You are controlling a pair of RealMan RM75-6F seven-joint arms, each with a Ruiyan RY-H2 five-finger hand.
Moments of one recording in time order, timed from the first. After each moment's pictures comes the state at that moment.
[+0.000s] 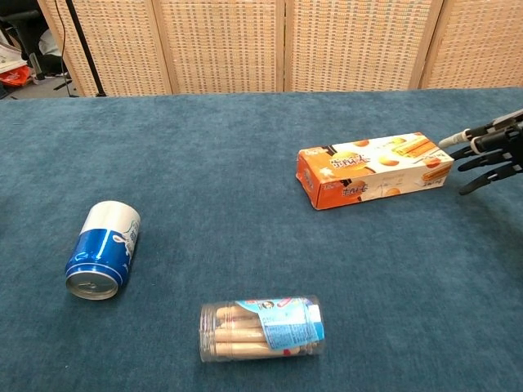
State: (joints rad) left arm -0.06 -0.93 -0.02 -1.79 1.39 1.38 -0.04; right arm 0.89 -1.14 0.10 -1.48 -0.53 0.37 0.68
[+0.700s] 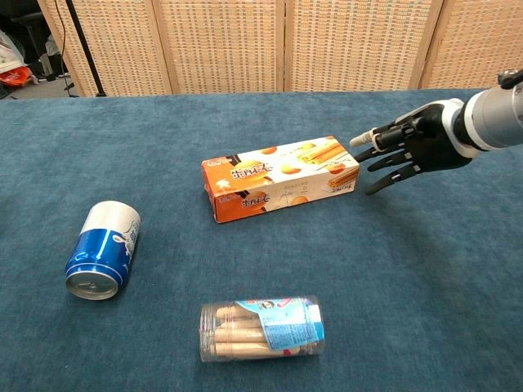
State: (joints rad) left arm -0.08 -0.92 -0.03 -1.79 1.36 1.34 -0.07; right arm 1.08 -1.25 0.13 -1.61 -0.26 0.50 0.53
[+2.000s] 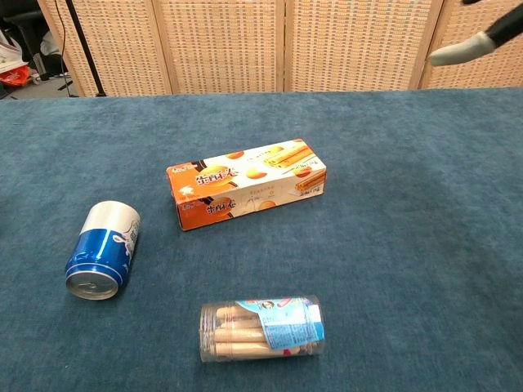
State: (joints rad) left arm -0.19 -0.89 -0.07 -1.74 1.60 1.36 -0.11; right arm 0.76 -1.16 0.04 -1.86 -1.09 1.45 0.17
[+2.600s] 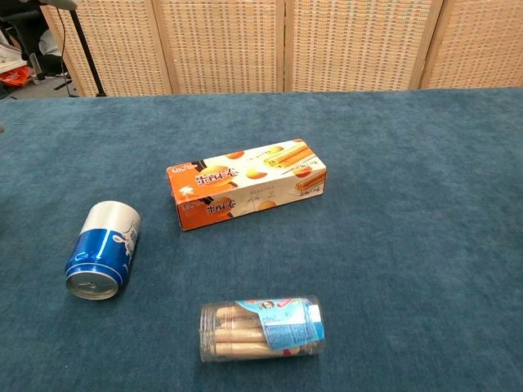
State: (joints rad) left arm -0.48 -0.95 -0.15 -1.80 1.69 1.13 0.05; right arm 0.30 -1.21 -0.12 -1.70 -1.50 1.91 -0.06
